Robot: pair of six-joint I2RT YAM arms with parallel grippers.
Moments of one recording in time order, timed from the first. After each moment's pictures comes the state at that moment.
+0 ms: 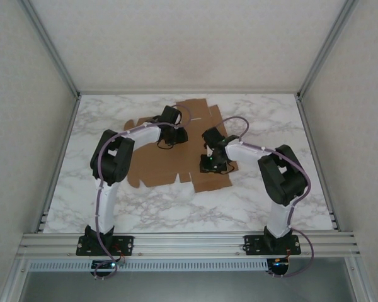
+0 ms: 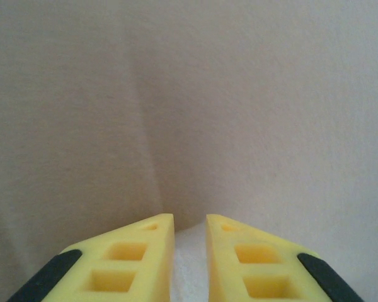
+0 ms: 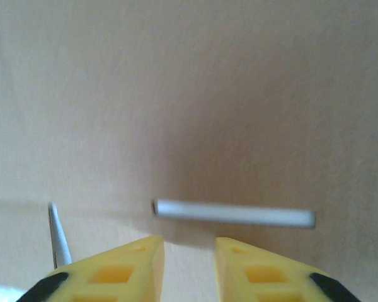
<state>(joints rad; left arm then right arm) -0.43 2.20 1.57 -0.36 0.21 -0.60 0.62 1.83 1.14 -0.62 -0.21 0.50</state>
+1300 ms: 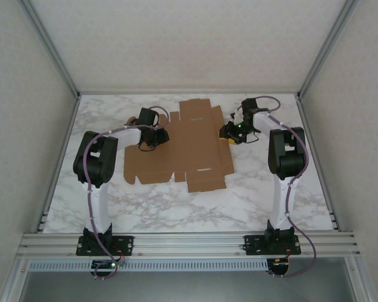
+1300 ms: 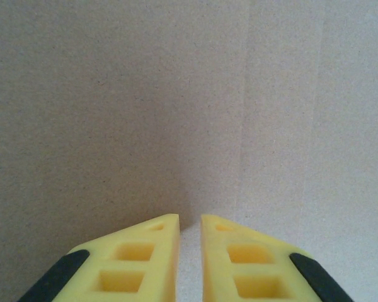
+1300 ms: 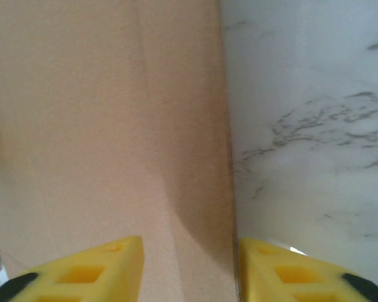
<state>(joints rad) -0.27 2.08 1.34 -0.23 0.28 -0.63 0.17 2.17 1.61 -0.72 -0.57 0.27</state>
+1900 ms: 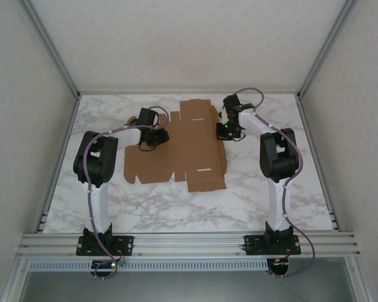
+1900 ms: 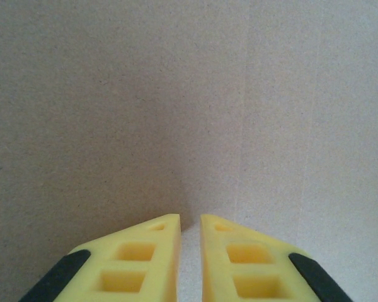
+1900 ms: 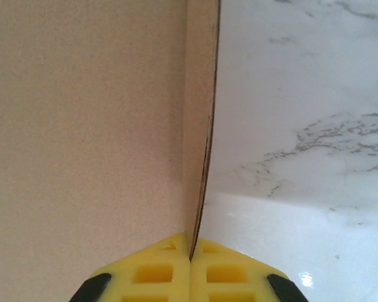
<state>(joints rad) -0.27 2.08 1.33 -0.22 0.29 -0.63 0.34 2.16 1.72 -0.84 -0.15 0.18</state>
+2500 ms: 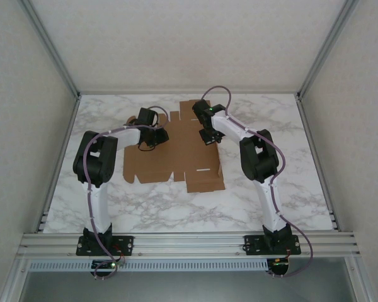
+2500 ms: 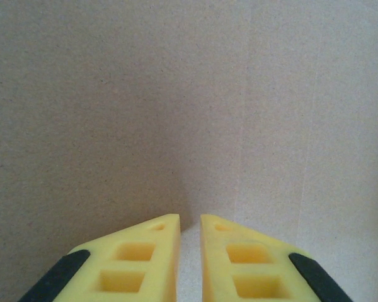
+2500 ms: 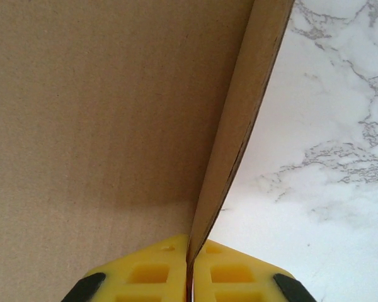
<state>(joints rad) -0.26 2.08 1.33 -0.22 0.29 -0.63 0.54 2.29 1.91 -1.01 0.29 0.11</state>
